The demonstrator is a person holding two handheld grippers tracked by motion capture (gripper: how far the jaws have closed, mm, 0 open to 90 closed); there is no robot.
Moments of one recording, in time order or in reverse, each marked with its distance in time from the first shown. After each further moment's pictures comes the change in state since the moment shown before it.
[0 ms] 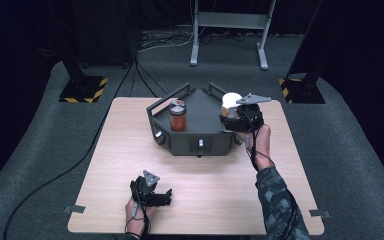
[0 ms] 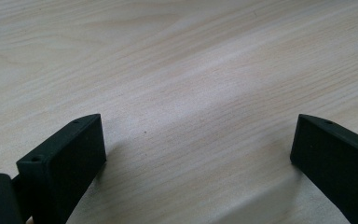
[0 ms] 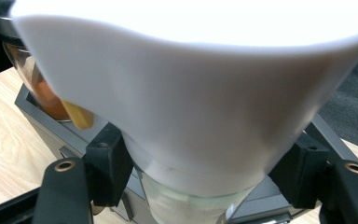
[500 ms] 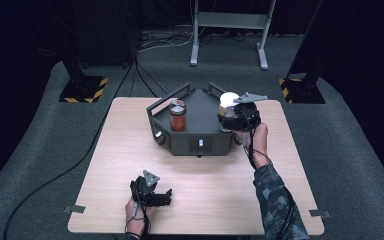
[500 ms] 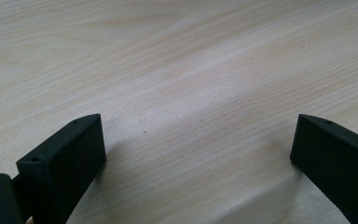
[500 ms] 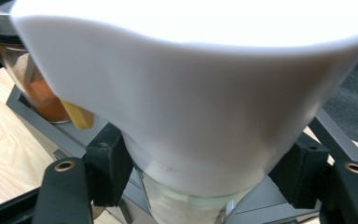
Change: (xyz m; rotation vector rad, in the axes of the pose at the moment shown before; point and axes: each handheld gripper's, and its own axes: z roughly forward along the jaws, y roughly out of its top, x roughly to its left) left arm 0.000 0.000 0.000 0.000 -0.002 -0.002; right arm -0.001 0.003 0.011 0.016 0.001 0.002
